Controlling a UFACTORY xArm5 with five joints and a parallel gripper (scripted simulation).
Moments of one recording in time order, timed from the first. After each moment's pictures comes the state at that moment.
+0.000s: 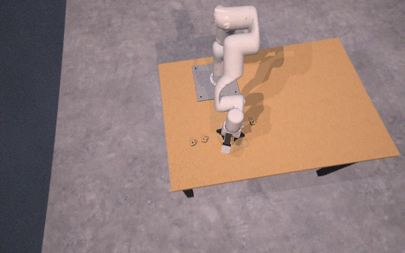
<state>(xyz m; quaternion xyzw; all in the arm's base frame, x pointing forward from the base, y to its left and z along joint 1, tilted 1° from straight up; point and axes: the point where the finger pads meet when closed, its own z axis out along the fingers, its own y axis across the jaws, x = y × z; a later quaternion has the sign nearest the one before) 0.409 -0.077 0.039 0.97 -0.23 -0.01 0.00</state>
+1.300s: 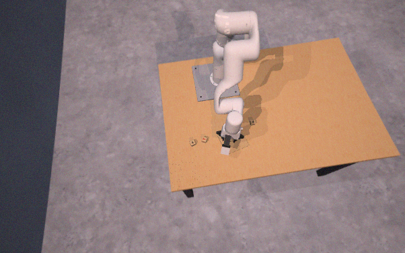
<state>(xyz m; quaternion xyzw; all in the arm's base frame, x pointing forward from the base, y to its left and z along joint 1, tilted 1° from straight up) 0.408 -0.077 0.014 0.97 -0.23 -0.01 0.00</state>
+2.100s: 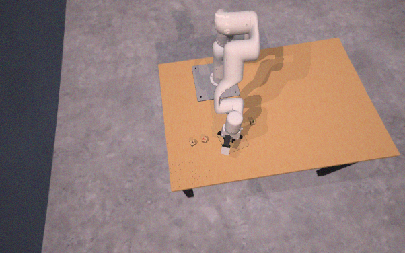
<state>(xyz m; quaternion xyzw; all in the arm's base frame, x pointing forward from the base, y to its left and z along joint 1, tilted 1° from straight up) 0.408 -0.077 0.014 0.97 -0.23 -0.01 0.00</state>
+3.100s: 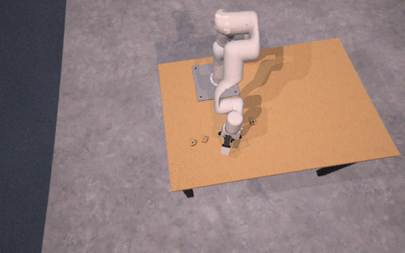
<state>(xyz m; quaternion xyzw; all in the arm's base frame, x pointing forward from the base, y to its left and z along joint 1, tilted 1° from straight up) 0.408 -0.077 0.014 0.97 -0.23 -0.01 0.00</state>
